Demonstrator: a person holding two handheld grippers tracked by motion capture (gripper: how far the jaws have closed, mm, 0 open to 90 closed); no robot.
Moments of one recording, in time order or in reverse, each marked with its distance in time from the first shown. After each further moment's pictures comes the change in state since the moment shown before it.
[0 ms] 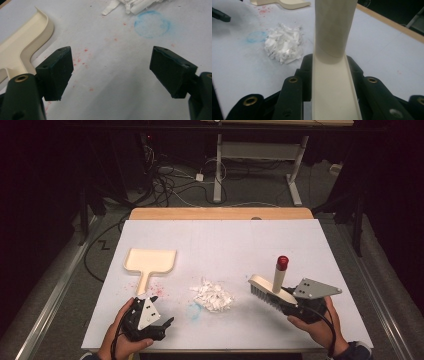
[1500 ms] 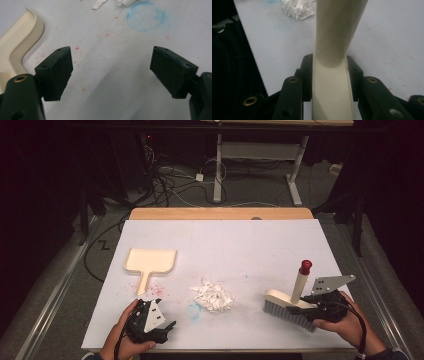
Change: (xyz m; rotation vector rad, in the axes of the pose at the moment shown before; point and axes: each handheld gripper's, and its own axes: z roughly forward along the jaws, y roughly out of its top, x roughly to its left) left arm -0.007 0.002 0.006 0.045 -0.009 0.056; right arm -0.043 -0.019 -0.025 0.248 0.250 0.046
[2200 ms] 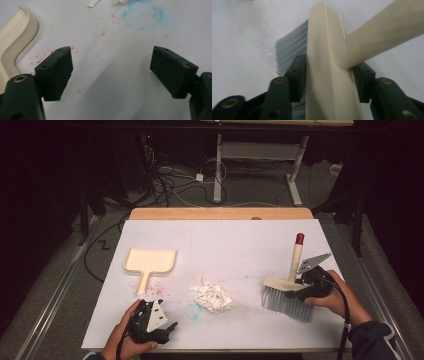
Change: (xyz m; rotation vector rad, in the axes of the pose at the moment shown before) left arm -0.002 0.001 0.005 0.021 -0.015 0.008; right arm -0.061 0.020 0.035 0.204 -0.086 0.002
